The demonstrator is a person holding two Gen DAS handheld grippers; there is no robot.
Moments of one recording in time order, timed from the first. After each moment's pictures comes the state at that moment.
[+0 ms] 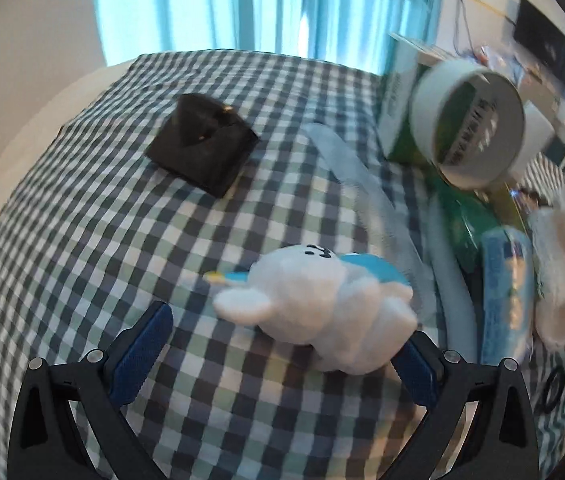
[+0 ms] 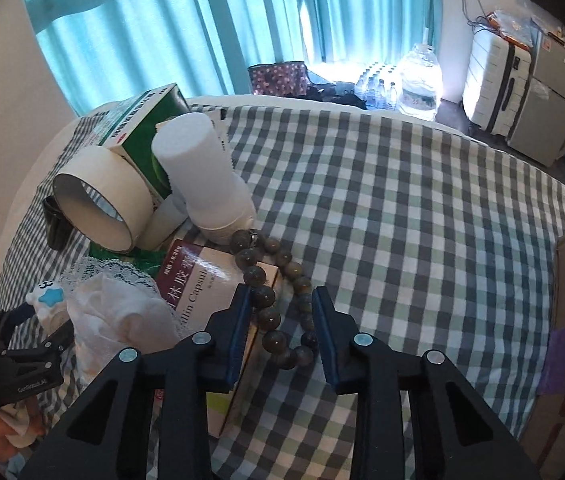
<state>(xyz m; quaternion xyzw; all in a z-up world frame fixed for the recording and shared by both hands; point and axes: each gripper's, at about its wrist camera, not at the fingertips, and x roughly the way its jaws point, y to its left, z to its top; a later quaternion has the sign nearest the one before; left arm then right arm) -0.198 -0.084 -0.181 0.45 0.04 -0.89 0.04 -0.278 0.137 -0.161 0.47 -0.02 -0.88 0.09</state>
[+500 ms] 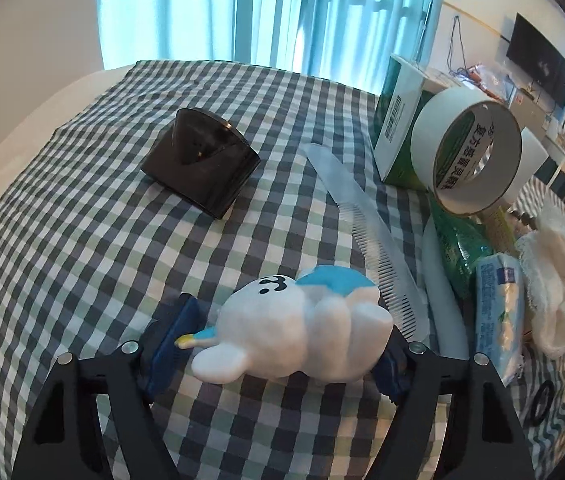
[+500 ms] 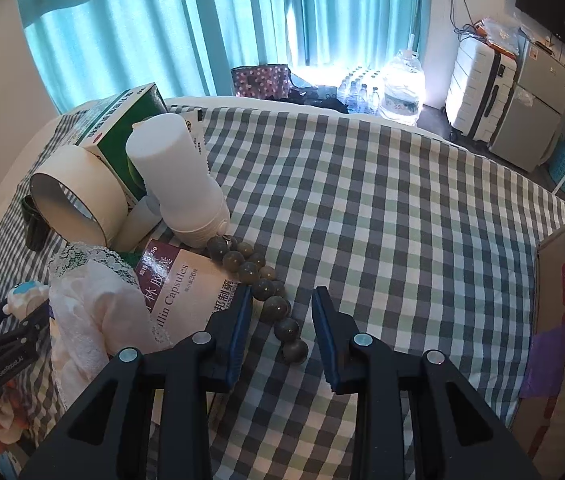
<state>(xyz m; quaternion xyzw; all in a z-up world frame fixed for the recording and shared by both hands) -0.202 -0.091 -0.180 0.43 0.06 -0.90 0.02 -0.285 0.141 -0.160 0.47 -0.01 -0.88 0.08</state>
